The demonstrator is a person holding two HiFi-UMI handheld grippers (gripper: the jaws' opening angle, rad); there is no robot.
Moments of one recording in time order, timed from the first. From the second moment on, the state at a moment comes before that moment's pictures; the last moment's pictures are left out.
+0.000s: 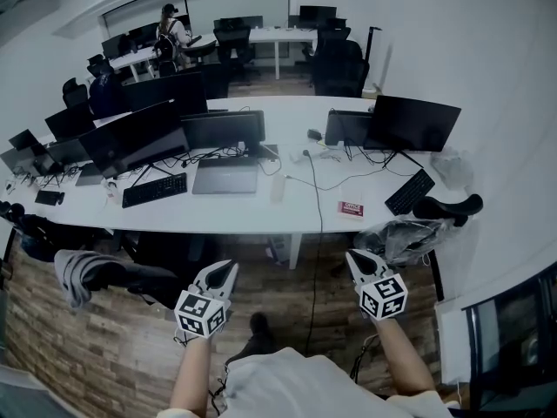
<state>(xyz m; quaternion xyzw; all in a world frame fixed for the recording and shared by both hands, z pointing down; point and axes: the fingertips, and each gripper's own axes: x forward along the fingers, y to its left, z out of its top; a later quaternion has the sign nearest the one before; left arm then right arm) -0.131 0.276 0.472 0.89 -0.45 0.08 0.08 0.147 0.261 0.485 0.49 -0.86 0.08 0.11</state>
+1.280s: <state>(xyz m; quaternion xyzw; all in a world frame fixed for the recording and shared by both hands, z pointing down) -0.226 0.022 0.503 0.92 -0.36 0.07 0.12 0.043 0.052 0.500 0.56 -0.81 0.08 0.16</state>
